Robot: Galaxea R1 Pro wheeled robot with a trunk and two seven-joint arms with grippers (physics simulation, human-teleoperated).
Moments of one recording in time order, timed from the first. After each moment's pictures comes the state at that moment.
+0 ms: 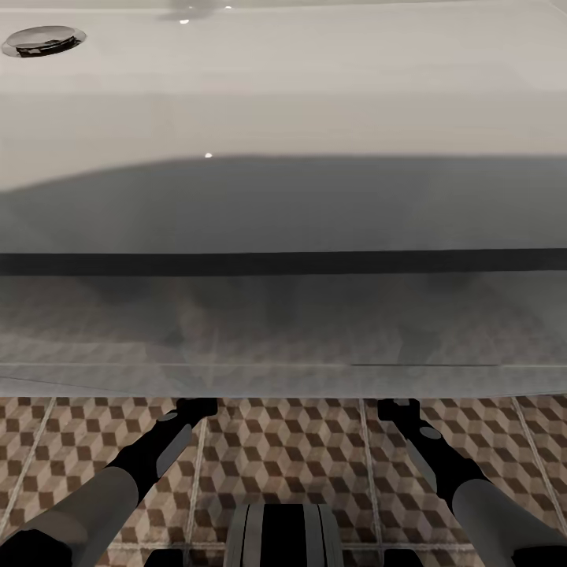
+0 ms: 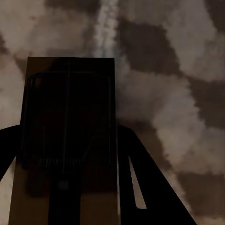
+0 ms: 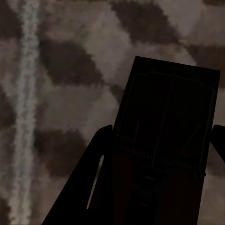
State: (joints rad) left arm -0.75 0.08 -0.42 -0.50 0.55 0.07 0.10; right arm -0.72 -0.13 0.13 -0.42 -0.15 -0.13 0.04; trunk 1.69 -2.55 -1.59
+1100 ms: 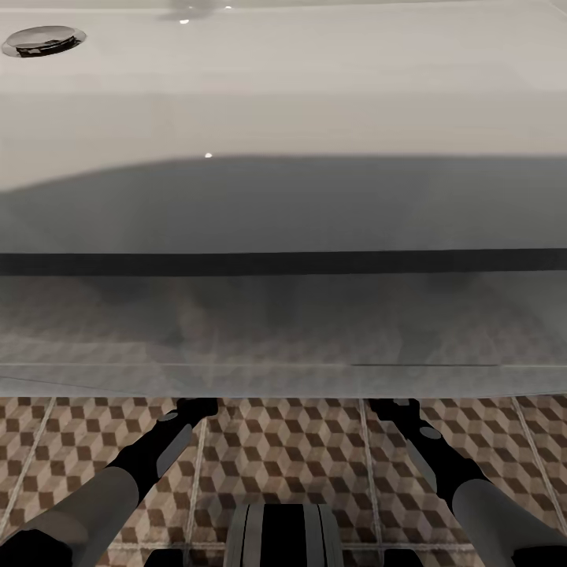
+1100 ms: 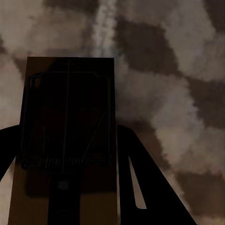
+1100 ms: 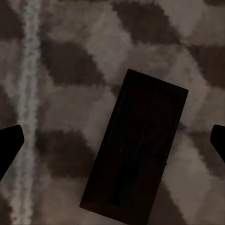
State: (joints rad) left arm -0.75 0.08 -0.42 -0.50 0.55 0.07 0.10; right arm -0.72 -0.13 0.12 -0.42 -0.15 -0.13 0.04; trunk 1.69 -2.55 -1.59
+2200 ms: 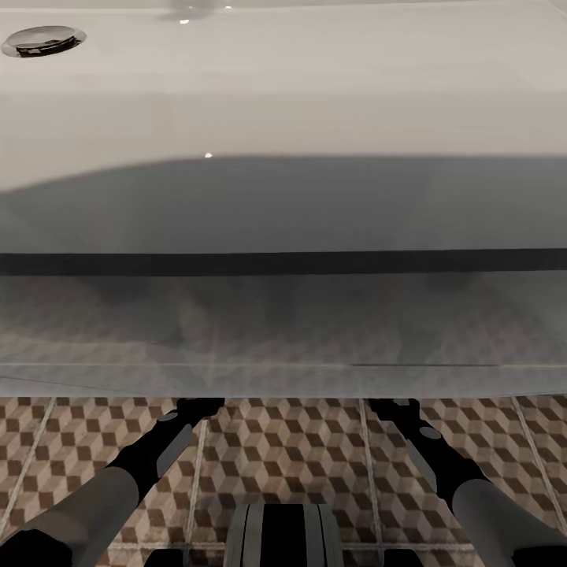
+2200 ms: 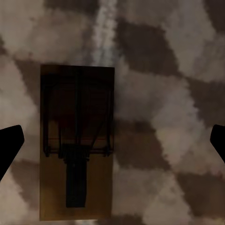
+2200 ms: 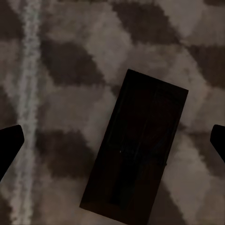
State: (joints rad) left arm -0.75 0.08 -0.42 -0.51 0.54 0.07 0.10; right arm -0.72 -0.13 0.12 -0.42 -0.15 -0.13 0.04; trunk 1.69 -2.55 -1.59
